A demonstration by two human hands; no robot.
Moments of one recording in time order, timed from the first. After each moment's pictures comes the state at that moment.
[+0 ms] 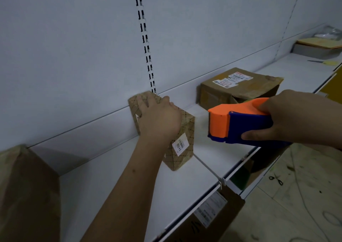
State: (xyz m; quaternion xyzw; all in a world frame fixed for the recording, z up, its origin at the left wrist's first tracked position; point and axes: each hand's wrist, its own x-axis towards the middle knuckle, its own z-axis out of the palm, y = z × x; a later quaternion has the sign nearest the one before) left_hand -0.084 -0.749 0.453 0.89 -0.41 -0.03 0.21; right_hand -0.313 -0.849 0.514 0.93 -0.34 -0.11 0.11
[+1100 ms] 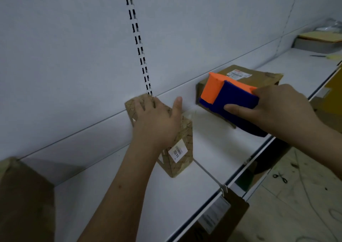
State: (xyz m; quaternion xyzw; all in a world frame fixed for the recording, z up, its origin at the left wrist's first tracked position) left_hand -0.072 -0.762 0.436 0.87 -0.44 0.03 0.22; right_hand -0.284 -0.863 0.487 0.87 -0.46 0.16 0.07
